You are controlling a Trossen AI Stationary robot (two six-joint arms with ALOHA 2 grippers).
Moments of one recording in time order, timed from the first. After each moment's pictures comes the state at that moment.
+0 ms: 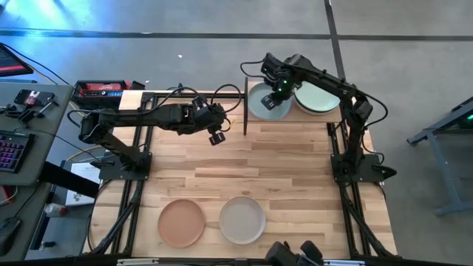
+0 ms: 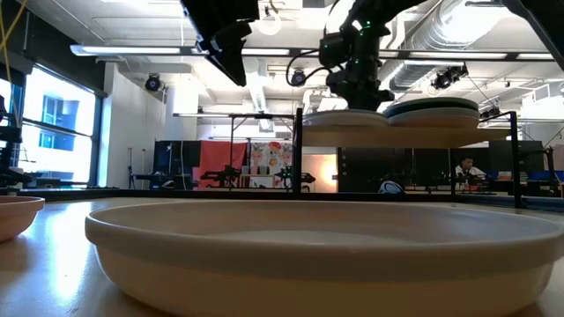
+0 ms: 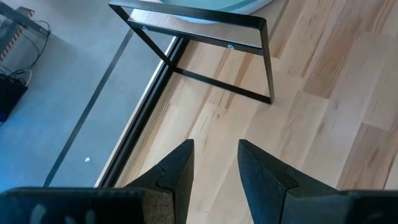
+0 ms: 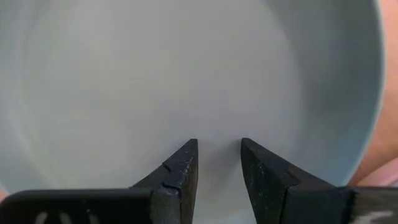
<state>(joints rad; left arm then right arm) 0.14 1.51 1.35 -0.78 -0.53 -0.05 -0.66 1.91 1.85 -1.36 -0.02 0.21</state>
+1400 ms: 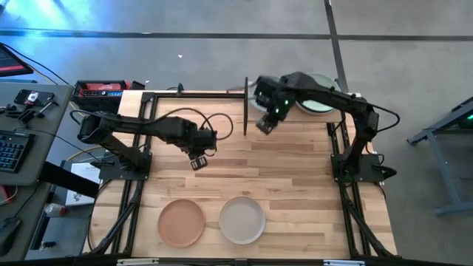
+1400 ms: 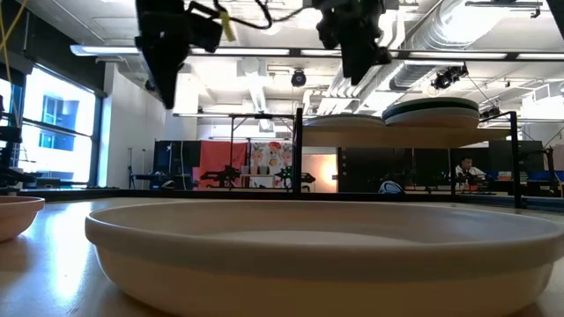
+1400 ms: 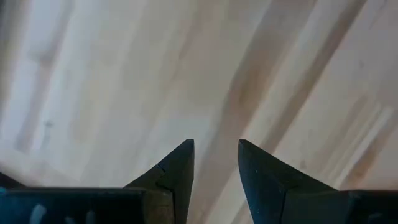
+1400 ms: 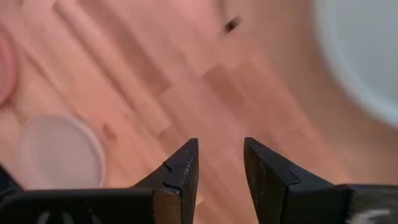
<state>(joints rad) 0.00 1.51 1.29 -1.22 -0.22 -0.41 -0.35 1.79 1.89 -1.43 -0.13 0.34</state>
